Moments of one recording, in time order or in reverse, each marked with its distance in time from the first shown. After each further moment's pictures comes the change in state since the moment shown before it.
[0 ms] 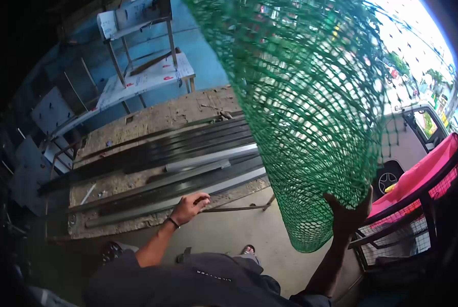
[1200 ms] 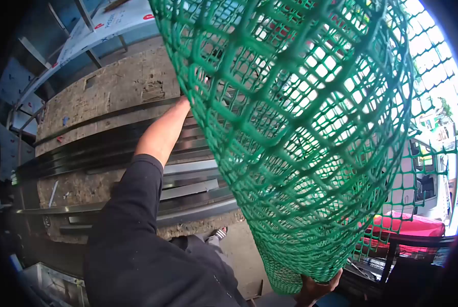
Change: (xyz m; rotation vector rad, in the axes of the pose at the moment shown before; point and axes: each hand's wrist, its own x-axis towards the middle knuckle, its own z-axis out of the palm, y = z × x) left_hand 0.563 -0.247 -0.060 0.613 0.643 0.105; right_hand 0.010 0.030 0.098 -0.454 -0.298 0.201
